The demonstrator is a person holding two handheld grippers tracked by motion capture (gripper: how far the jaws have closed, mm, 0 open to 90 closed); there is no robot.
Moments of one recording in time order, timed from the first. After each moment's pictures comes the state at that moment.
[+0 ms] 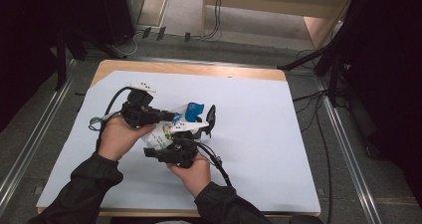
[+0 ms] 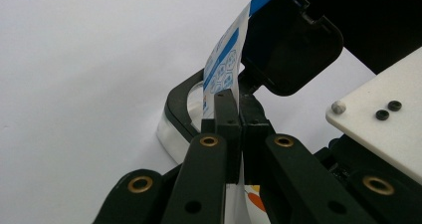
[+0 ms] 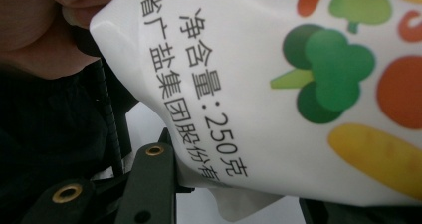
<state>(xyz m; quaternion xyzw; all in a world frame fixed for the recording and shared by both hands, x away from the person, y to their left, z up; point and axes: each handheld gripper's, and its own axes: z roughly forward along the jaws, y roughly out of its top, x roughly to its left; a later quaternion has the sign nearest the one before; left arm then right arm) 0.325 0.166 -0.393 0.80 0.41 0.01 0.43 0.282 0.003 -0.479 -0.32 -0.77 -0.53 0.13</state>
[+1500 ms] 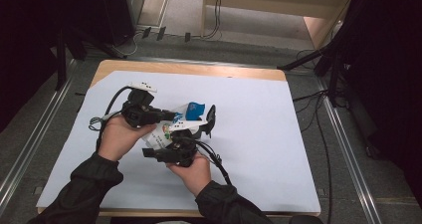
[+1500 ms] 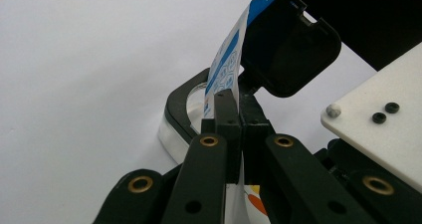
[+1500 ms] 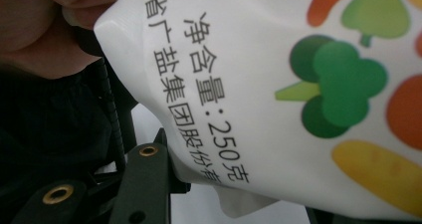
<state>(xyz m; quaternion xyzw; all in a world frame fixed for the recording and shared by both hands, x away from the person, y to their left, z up) 0.323 0.163 -0.389 0.81 0.40 0.02 0.43 0.284 0.004 -0.475 -0.31 -0.78 -0.53 0.14</state>
